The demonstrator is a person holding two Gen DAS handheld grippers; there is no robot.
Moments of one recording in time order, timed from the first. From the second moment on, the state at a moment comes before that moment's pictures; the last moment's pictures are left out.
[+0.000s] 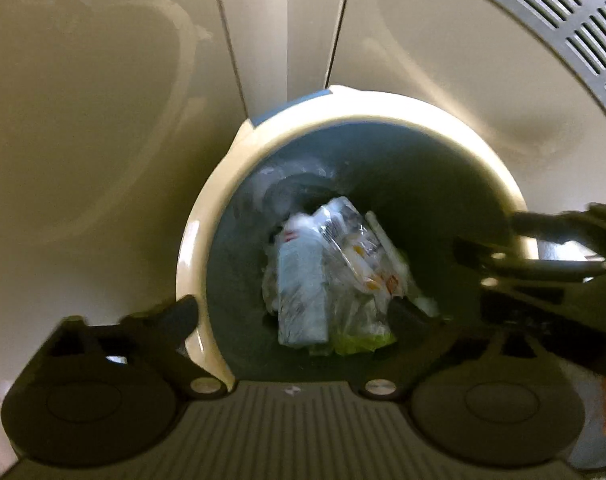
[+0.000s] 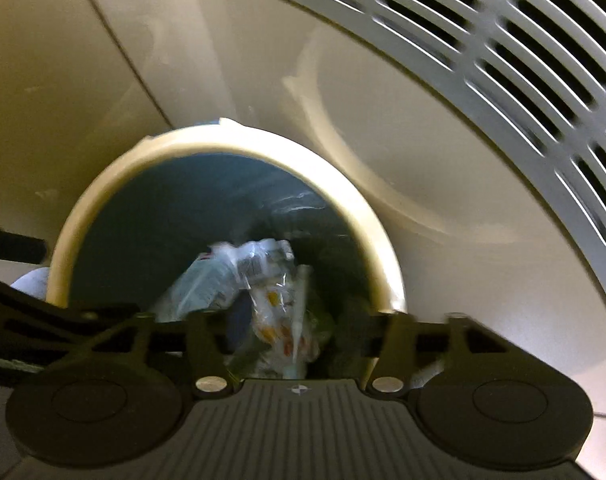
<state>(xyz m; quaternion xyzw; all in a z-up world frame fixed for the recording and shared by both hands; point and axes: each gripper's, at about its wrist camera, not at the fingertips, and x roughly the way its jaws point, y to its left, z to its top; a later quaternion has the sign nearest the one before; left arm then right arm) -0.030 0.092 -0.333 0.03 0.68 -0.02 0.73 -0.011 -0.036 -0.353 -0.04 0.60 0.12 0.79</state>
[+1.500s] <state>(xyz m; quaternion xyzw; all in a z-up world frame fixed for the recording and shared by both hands) -0.134 0.088 -0.181 0.04 0.56 0.05 0.83 -0.178 -0.080 -0.130 -0.06 0.23 0.16 0.96</state>
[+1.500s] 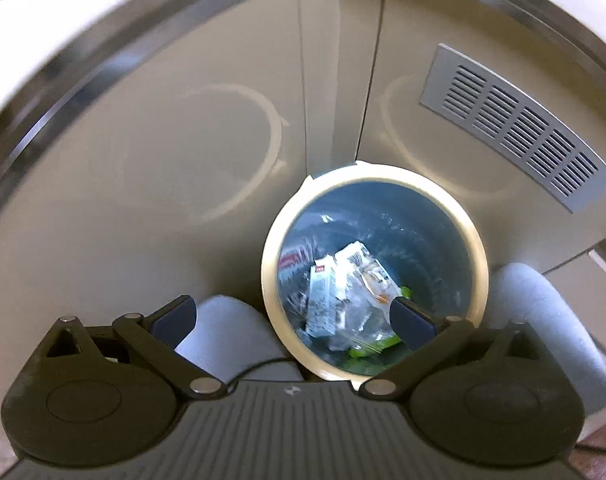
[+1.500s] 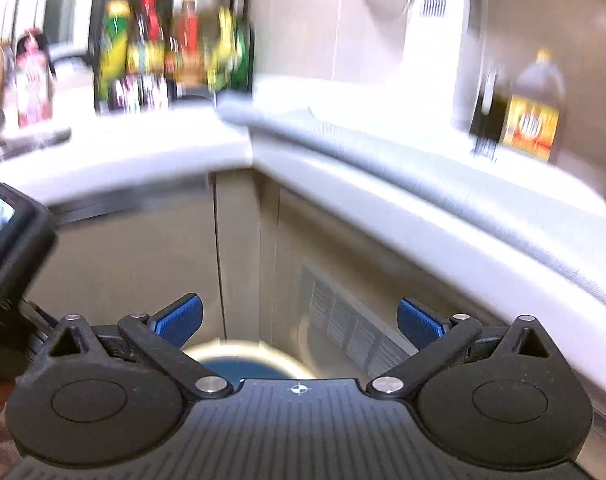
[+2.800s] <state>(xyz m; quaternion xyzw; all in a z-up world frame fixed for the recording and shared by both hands) -0.121 0.100 -0.226 0.02 0.64 0.05 0.77 -0.125 -0.033 -0.222 -0.13 0.50 0.13 0.85</state>
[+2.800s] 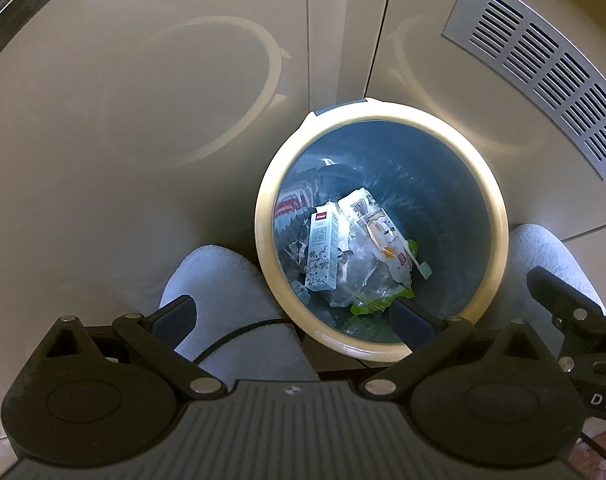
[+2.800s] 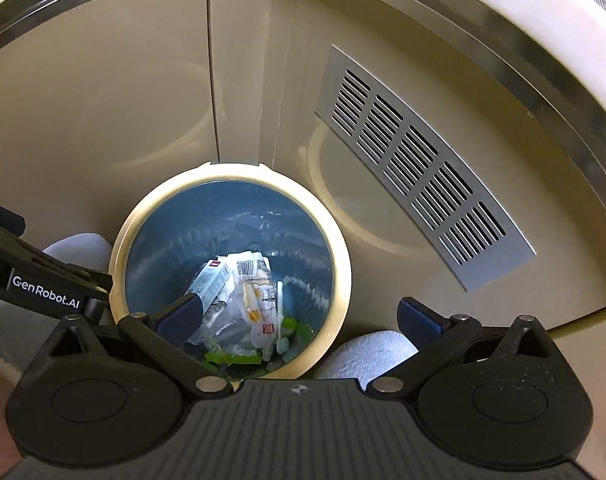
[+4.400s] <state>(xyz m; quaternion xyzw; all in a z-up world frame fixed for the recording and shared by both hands) -0.123 0.102 -0.221 0.04 0.63 0.06 0.77 -0.126 -0.035 -0.224 -0.12 0.50 0.13 0.85</state>
